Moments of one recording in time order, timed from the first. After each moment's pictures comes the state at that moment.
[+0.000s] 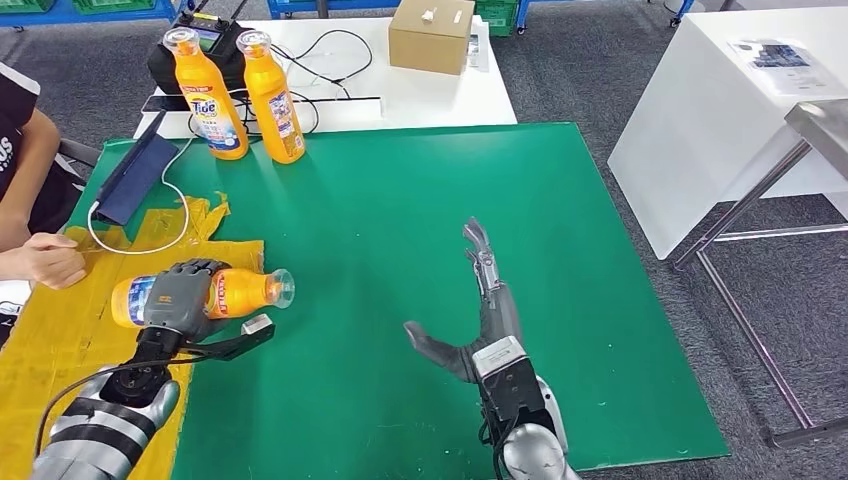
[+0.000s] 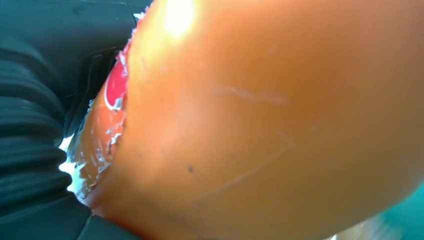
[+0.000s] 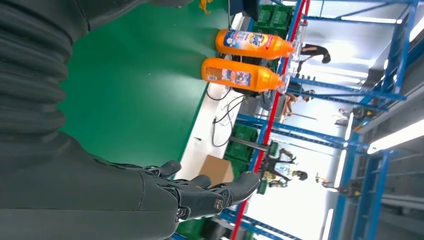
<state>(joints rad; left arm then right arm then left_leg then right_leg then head) -0.45 0.23 -0.34 -0.81 -1.55 0.41 0.05 0.04 0.06 0.40 -1.60 0.33 -0.25 -0.38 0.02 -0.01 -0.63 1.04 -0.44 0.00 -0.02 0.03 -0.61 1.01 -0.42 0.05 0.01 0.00</state>
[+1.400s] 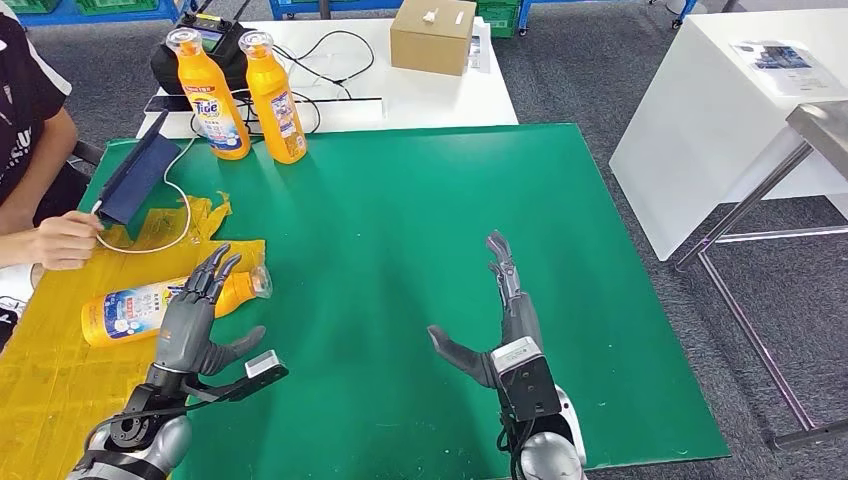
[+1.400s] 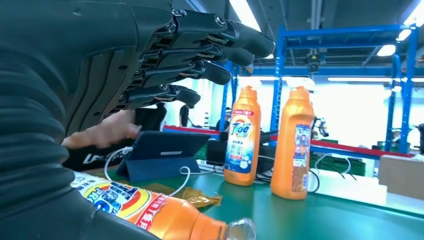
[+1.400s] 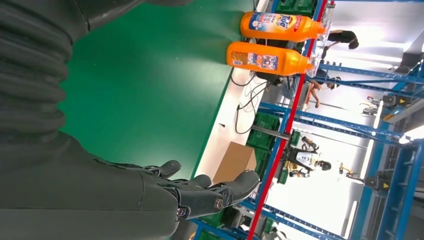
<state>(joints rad) -0.21 0.20 -0.30 -1.14 -1.19 0.62 -0.24 0.10 0.05 0.33 -1.62 0.36 -0.25 -0.36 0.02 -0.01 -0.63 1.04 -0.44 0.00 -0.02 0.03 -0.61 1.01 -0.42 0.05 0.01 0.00</state>
